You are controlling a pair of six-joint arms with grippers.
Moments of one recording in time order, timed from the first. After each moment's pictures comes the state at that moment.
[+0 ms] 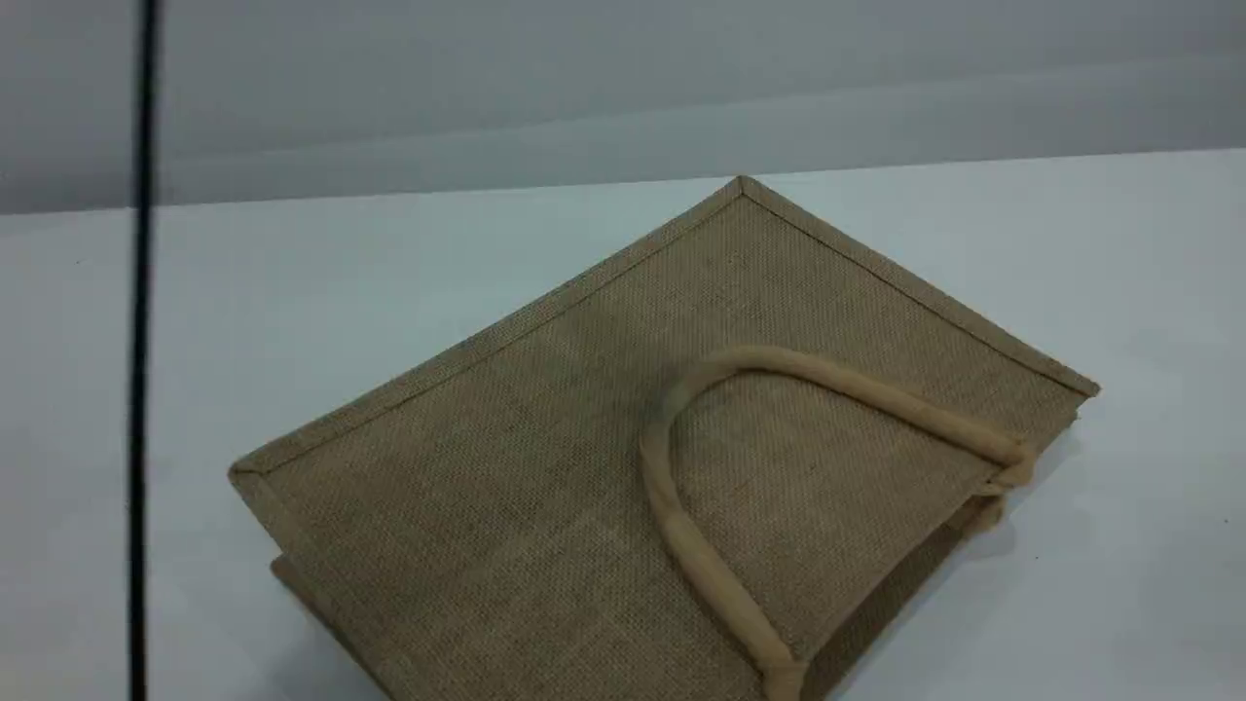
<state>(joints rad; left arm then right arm) -0.66 1.72 -1.86 -0.12 1.23 0.15 0.40 0.07 -0.50 -0.08 1.06 0.10</state>
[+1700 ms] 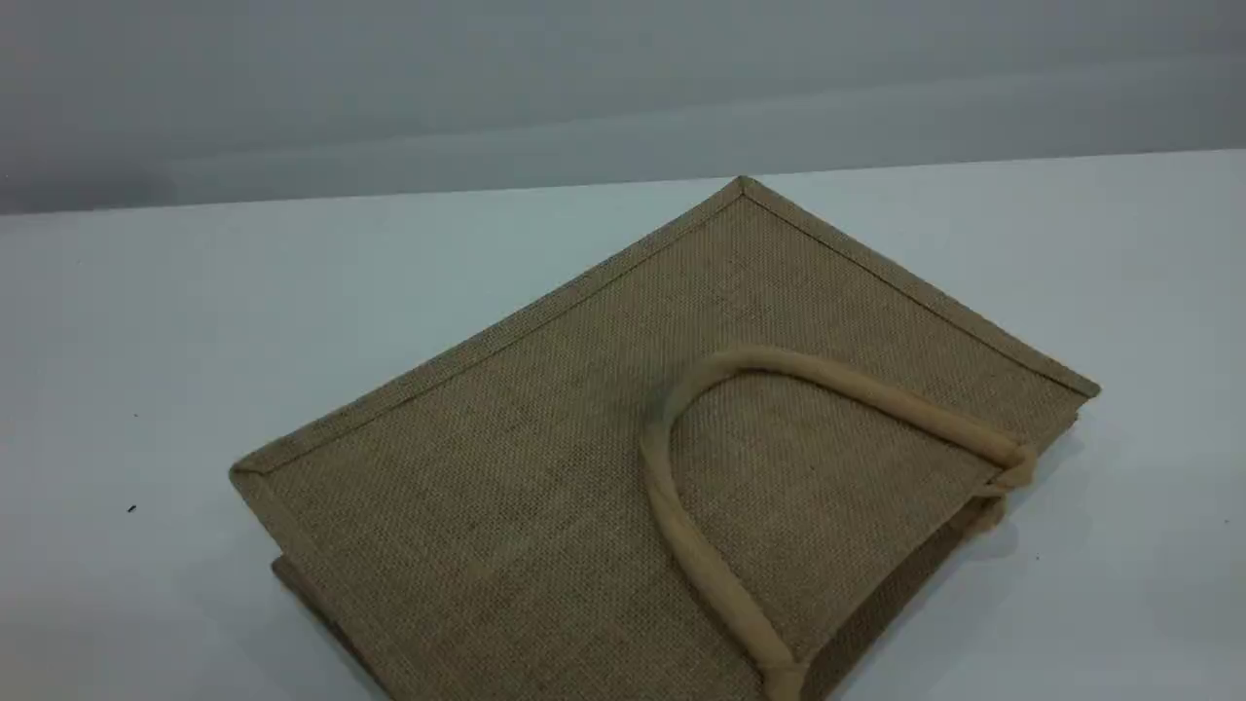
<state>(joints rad) -1.05 0.19 -0.51 -0.02 1.08 -0.06 -0.01 0.03 -0.51 -0.08 1.07 0.10</state>
